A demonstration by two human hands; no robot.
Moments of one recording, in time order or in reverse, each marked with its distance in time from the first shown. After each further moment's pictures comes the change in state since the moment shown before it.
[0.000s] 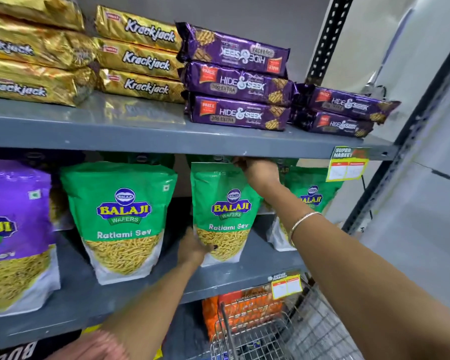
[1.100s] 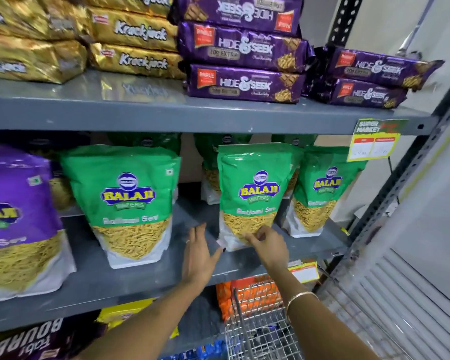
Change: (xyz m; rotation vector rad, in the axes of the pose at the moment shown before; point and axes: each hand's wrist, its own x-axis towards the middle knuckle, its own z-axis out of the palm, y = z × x) left_hand -0.023 -0.049 0.012 0.247 0.115 0.297; right_hand -0.139 0.075 0.132 0.364 -0.231 0.458
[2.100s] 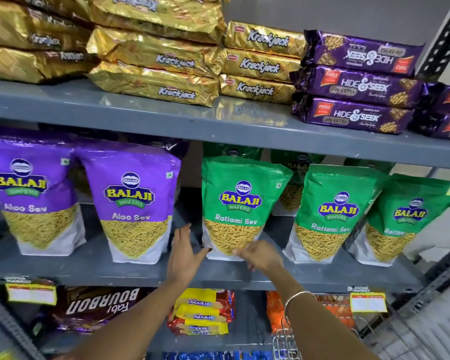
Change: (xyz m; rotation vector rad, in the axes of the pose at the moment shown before) left_hand -0.025 -0.108 -0.157 -0.019 0.236 -0.134; right_hand -0.050 -0.121 0.101 -0.118 -0.545 -0.127
